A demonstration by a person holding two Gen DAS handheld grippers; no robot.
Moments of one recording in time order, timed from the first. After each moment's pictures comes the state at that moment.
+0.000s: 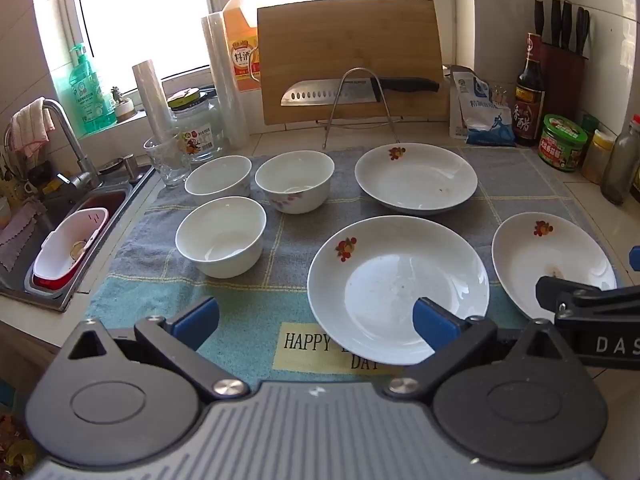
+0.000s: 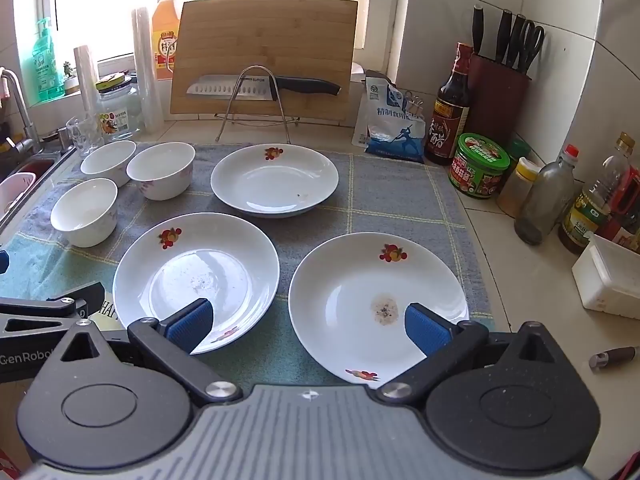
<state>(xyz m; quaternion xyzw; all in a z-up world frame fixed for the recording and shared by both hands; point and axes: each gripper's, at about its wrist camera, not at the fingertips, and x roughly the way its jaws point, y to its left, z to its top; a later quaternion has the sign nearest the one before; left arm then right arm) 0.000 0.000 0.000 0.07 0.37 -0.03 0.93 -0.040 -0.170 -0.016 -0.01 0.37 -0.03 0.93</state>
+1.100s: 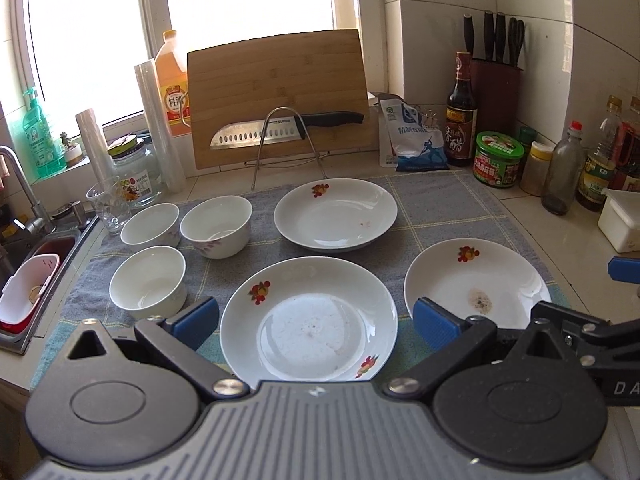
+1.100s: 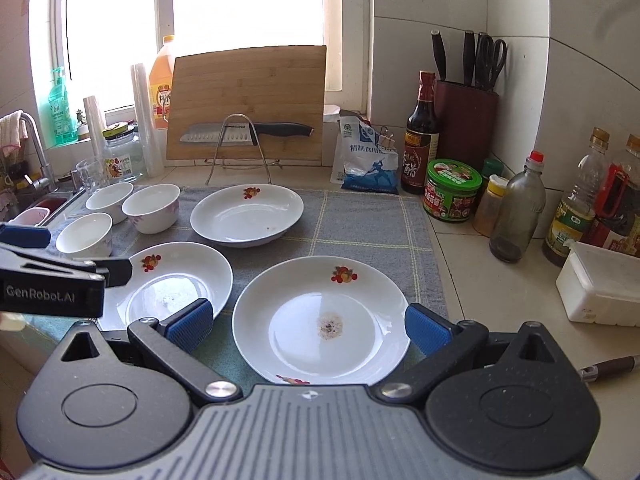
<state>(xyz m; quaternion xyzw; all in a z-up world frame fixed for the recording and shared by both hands) -0.008 -0.057 0.016 0.09 0.32 -0.11 0.94 -0.084 -0.250 -0.022 0.02 0.30 0.00 0.95</state>
